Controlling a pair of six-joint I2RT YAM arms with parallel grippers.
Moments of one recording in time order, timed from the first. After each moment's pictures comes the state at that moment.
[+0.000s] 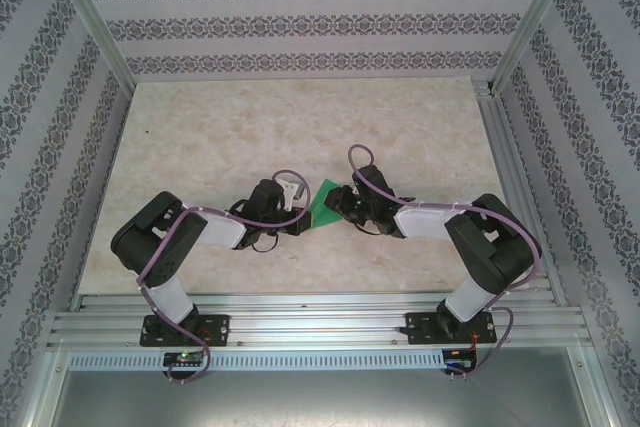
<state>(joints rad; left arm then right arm) -0.63 1.73 0.60 0.42 0.39 -0.56 0.62 1.64 0.69 0.22 -0.24 1.02</state>
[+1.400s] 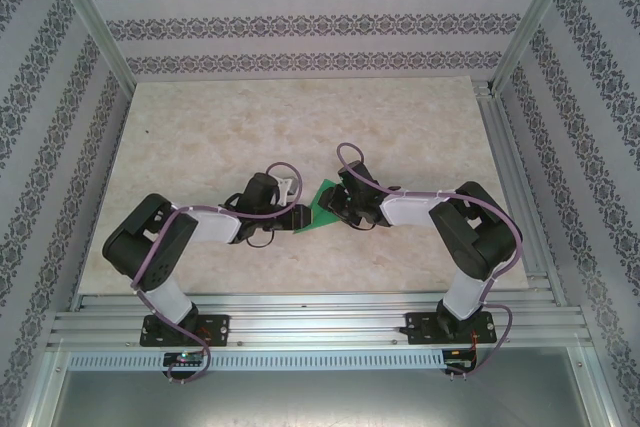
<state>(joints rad) -0.58 1.67 0.63 0.30 0.47 -0.63 0.63 1.76 0.83 0.02 -0.18 1.06</state>
